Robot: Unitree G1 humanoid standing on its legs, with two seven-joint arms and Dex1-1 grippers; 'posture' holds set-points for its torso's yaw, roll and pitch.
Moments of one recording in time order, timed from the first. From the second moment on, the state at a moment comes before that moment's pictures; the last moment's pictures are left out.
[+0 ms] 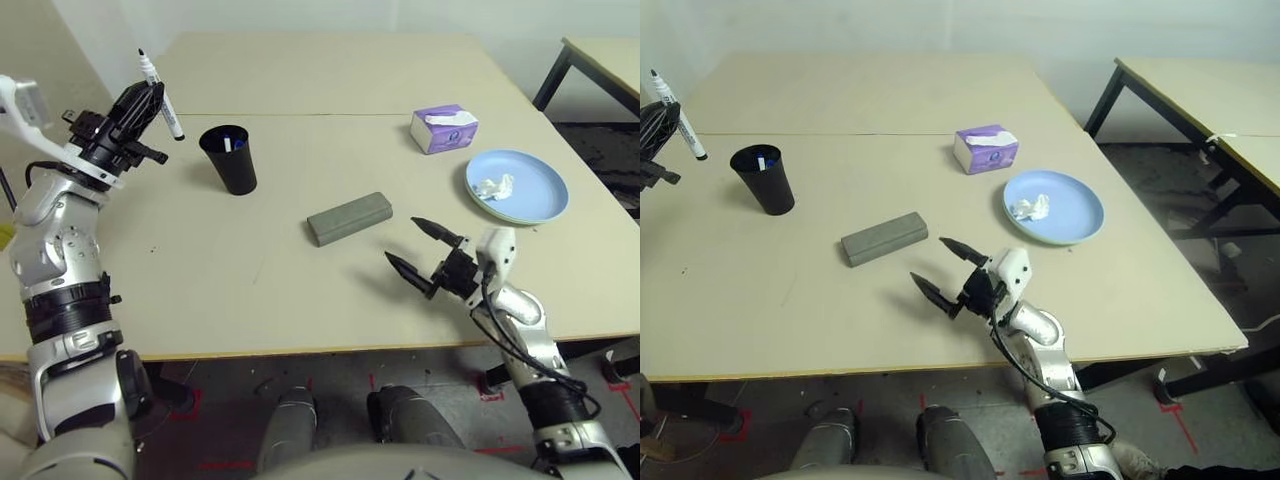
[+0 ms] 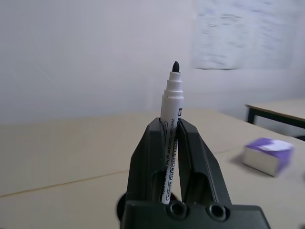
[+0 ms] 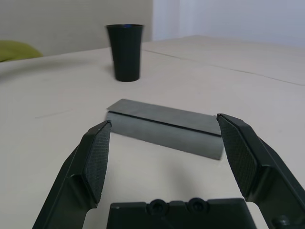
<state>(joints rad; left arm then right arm) -0.62 0.64 0.46 0.34 -0.50 0.10 -0.72 -0.14 -0.28 0.04 0.16 0.34 -0.29 0.81</state>
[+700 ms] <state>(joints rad) -0.90 0.60 0.35 0.87 -0.32 -0.18 -0.62 -0.10 -0.28 0.05 0.07 0.34 -0.26 0.78</state>
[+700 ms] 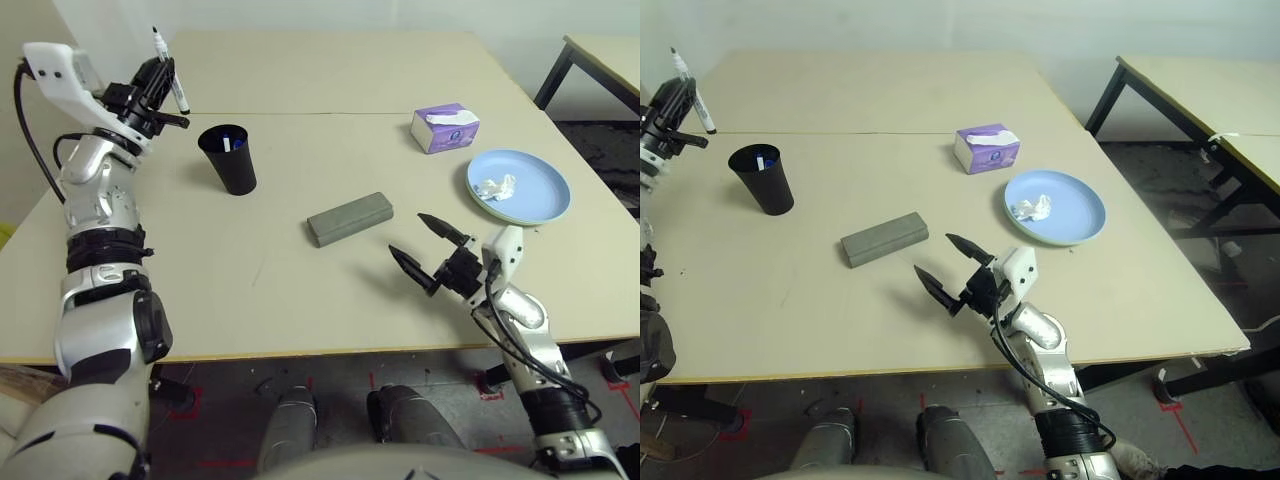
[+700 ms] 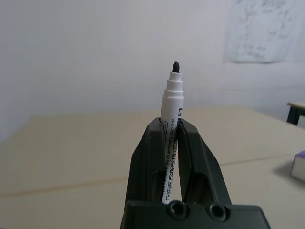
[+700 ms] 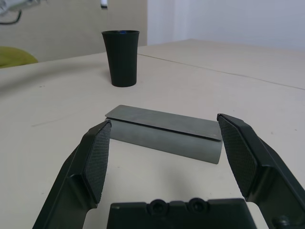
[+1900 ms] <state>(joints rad) -0.84 0.55 0.31 0.92 -0.28 -0.20 -0.61 -0.07 -0.28 0.07 -0.03 0.34 -0.20 0.76</state>
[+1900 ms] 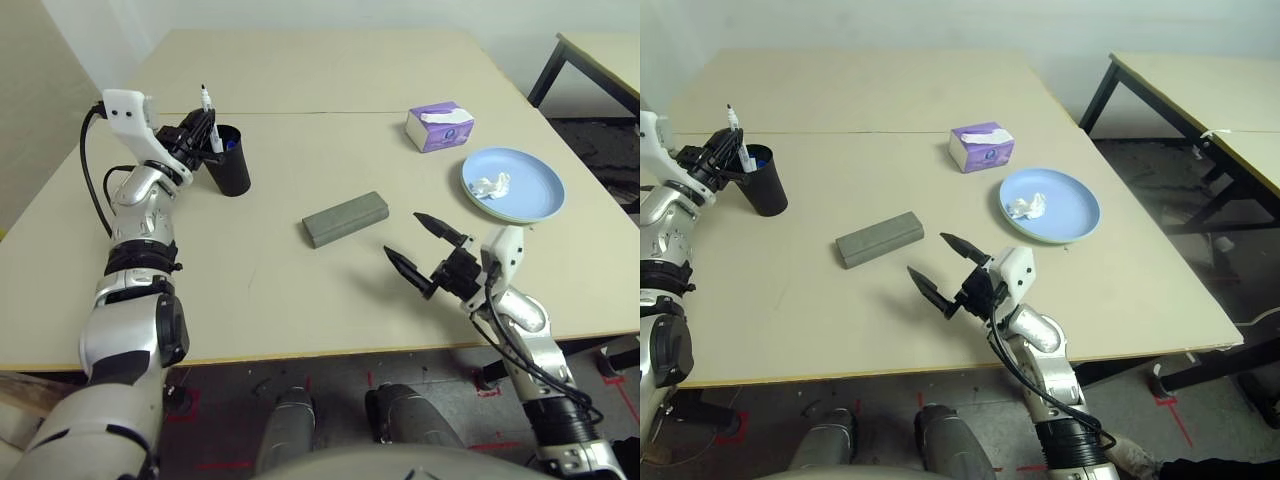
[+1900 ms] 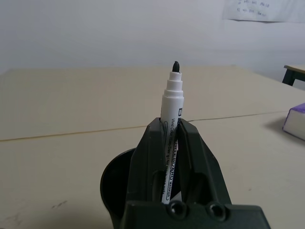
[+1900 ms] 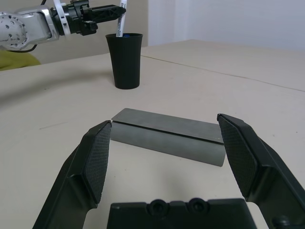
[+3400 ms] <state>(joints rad) -0.80 0.55 0.30 0.87 -0.27 -0.19 -0.56 -0.07 -0.28 0.07 -0.05 0.35 -0.19 0.76</state>
